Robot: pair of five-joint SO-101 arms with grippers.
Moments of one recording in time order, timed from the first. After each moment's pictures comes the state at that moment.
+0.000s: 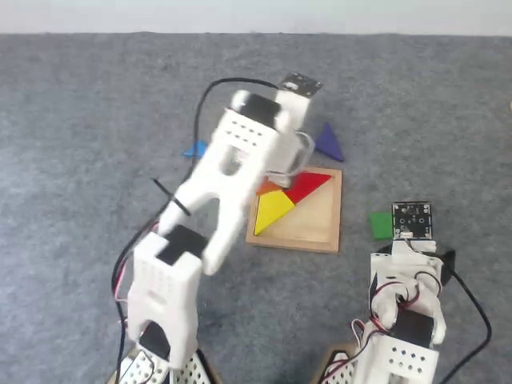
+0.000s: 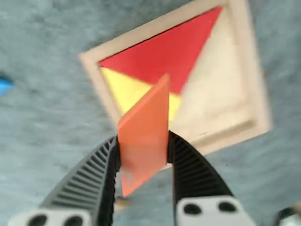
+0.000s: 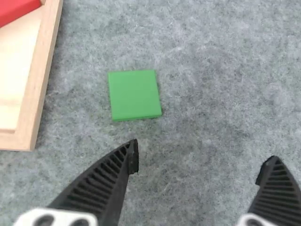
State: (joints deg) left arm 24.2 29.1 -27.2 96.9 11.2; right arm 12.9 -102.2 95.5 63.1 15.7
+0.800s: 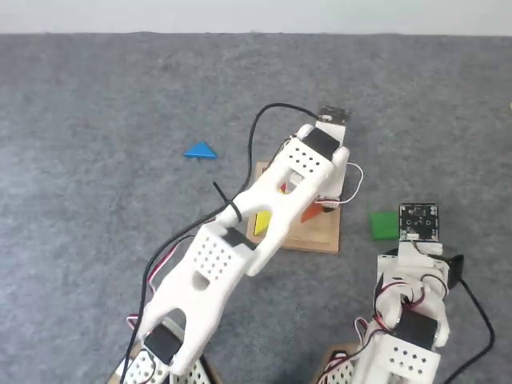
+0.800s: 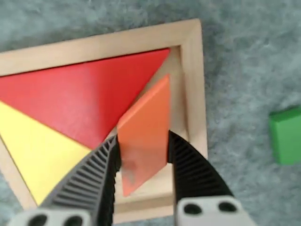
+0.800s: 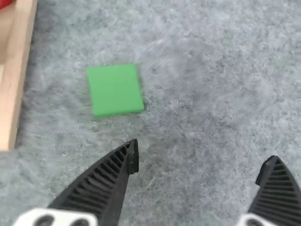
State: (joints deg) left arm 33.8 55.8 -48.4 94.9 30.4; right arm 16.8 -102.2 95.5 63.1 18.0
